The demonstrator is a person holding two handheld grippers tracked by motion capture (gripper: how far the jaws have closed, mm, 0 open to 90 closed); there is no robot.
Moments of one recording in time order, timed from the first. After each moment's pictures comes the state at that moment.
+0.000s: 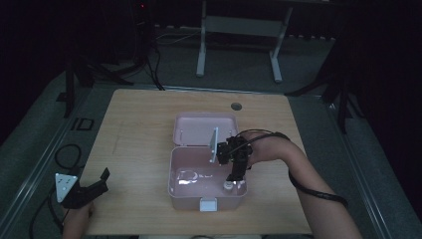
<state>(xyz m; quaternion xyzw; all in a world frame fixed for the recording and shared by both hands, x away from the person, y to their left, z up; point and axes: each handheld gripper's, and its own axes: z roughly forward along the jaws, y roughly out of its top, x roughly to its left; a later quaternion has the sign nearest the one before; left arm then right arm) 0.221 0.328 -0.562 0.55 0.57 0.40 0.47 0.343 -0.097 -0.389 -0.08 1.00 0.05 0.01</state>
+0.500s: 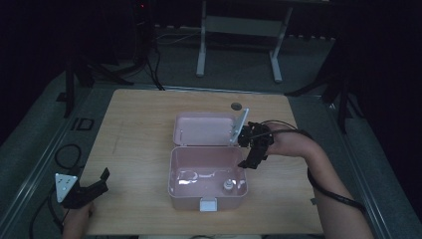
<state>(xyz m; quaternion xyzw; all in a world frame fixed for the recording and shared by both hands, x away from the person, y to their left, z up) 0.221 0.328 -0.562 0.55 0.57 0.40 0.47 0.365 -0.149 -0.366 0.02 0.99 0.12 0.05</state>
